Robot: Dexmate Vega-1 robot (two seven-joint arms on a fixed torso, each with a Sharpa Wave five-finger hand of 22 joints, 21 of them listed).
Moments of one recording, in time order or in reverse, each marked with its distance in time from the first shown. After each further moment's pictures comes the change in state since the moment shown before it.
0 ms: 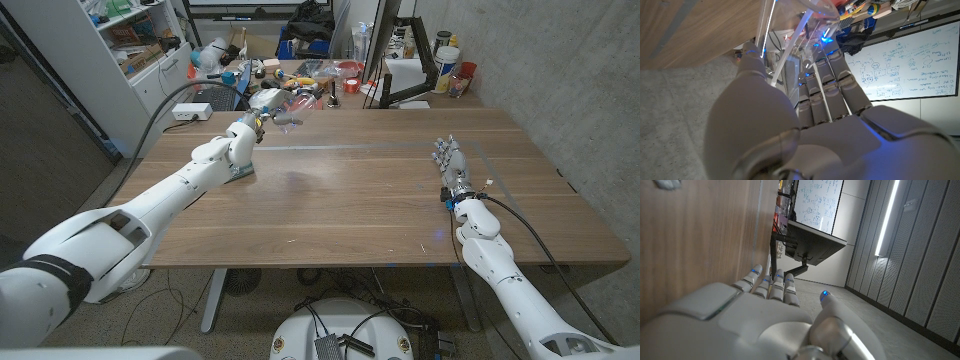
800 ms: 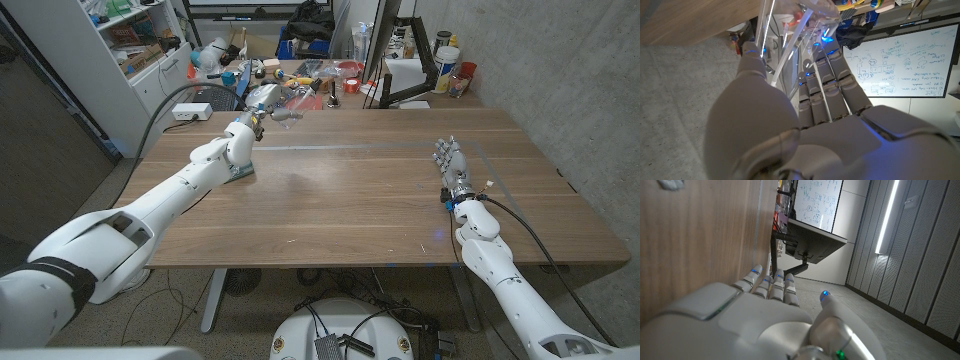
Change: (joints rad) left arm 0.015 -0.020 -0.041 0.021 -0.045 -0.044 0.055; left_hand 0.000 0.000 0.000 0.000 0.000 0.016 0.009 -0.005 0.000 0.000 0.000 0.001 0.005 0.008 0.000 -0.004 0.000 0.006 0.005 0.000 0.004; right arm -0.006 0.006 0.003 -0.001 0.004 0.008 -0.005; right_hand 0.000 0.000 0.000 0.000 0.000 0.000 0.000 0.000 0.000 0.000 0.000 0.000 0.000 0.000 0.000 -0.005 0.000 0.004 0.004 0.000 0.000
